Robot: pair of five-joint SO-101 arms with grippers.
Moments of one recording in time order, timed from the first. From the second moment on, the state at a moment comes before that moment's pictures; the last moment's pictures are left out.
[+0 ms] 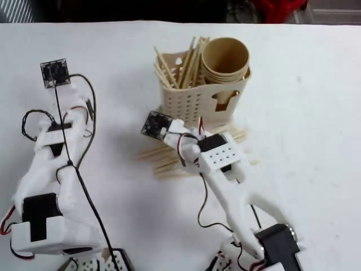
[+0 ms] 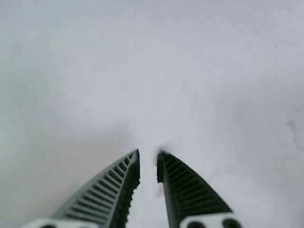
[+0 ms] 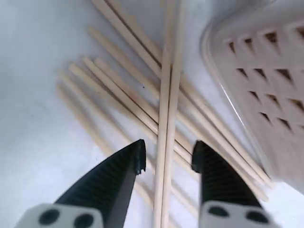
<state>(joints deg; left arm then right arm) -18.3 -0.5 42.5 10.2 3.8 -27.6 -14.1 42.9 48.9 44.7</state>
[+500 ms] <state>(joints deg) -18.3 -0.5 42.5 10.2 3.8 -27.6 4.4 33.6 47.4 42.1</state>
